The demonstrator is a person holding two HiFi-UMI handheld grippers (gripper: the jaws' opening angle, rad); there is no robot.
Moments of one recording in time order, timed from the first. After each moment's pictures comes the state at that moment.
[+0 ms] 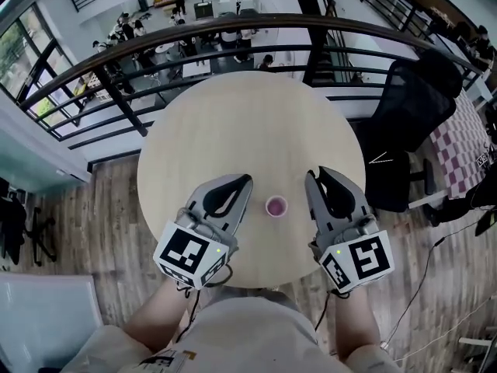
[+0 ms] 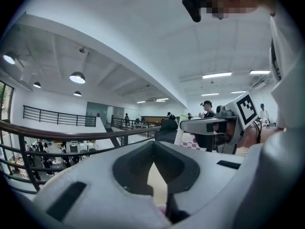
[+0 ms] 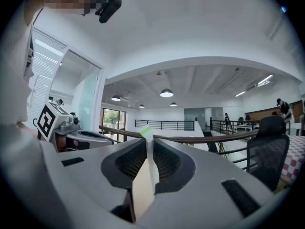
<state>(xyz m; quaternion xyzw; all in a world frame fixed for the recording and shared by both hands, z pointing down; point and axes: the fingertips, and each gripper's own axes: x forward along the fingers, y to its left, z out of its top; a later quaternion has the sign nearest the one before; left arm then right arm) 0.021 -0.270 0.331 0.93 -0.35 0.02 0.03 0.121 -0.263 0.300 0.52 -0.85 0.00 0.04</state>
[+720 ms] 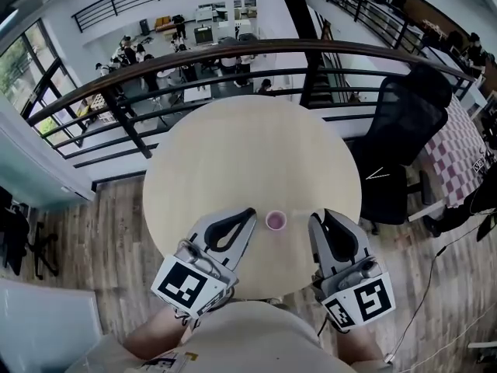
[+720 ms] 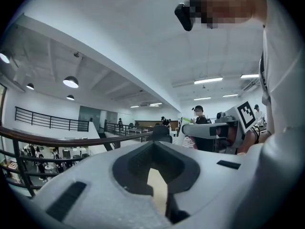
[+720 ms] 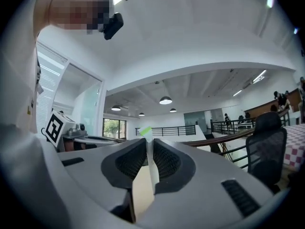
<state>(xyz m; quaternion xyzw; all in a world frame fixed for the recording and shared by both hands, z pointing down) 0.020 -0.200 0.290 0.95 -0.32 -0.01 0.00 0.121 -0.178 0.268 0.52 -0.85 0.00 -0.02</state>
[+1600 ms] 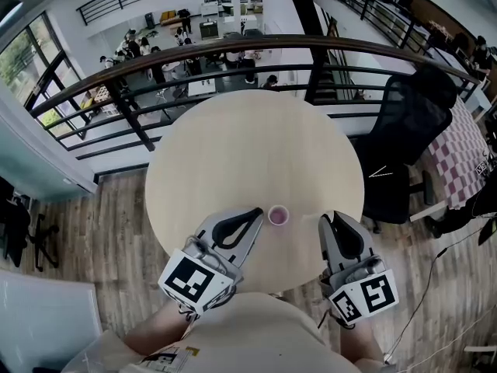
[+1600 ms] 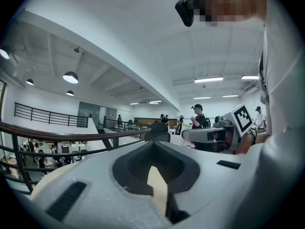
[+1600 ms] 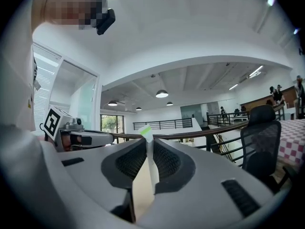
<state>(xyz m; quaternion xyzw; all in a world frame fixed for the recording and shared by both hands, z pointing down) 0.026 -0.194 0.308 0.95 -0.32 0.01 0.02 0.141 -0.175 0.301 0.53 -0.85 0.04 0.00</state>
